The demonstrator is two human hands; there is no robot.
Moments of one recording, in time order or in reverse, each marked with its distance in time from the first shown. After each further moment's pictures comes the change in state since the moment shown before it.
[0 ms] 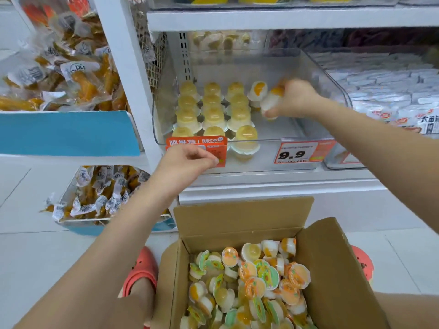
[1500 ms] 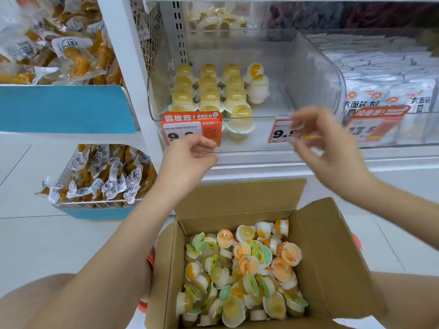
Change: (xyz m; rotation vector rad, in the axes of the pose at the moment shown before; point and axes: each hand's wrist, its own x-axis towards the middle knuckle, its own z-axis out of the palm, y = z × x) left_hand -0.015 -0.034 0.026 0.014 0.108 0.186; right_hand -0.172 0.035 0.030 0.508 0.257 -0.427
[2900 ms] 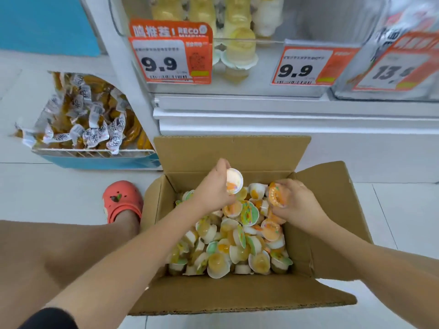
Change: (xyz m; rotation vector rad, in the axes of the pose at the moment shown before) left_hand -0.046 -0.145 0.126 0.369 -0.415 -0.073; right_hand -0.149 0.113 0.088 -0.161 -0.488 0.678
